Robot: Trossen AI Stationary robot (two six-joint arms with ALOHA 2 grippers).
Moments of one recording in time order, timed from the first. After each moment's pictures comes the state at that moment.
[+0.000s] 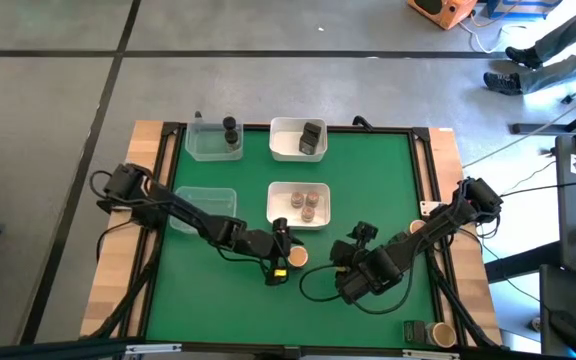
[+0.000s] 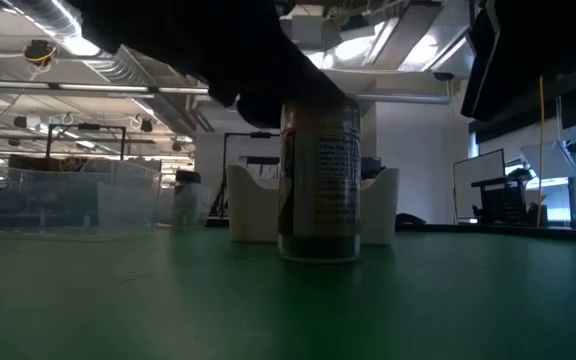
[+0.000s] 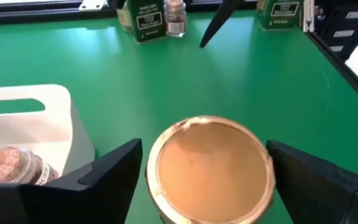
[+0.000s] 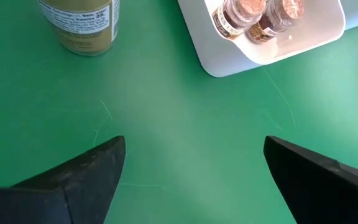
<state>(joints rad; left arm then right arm) -0.32 1.78 0.94 0.34 -0.24 -0.10 0.60 1.76 1.40 -1.15 0.51 0.91</state>
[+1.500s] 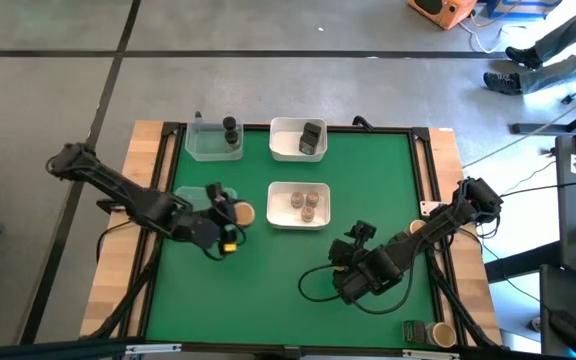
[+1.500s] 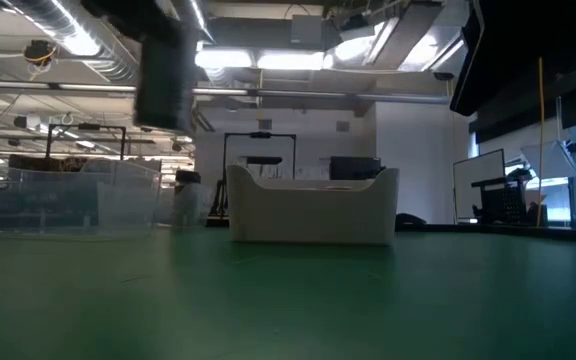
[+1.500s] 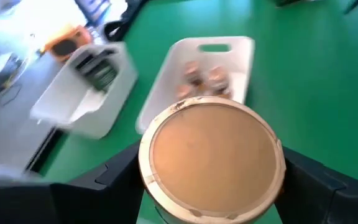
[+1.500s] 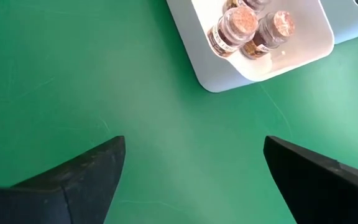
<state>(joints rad) -0.45 1.17 0.94 -0.60 -0.77 -0.32 0.60 1.76 1.40 -1.12 0.56 0.91</state>
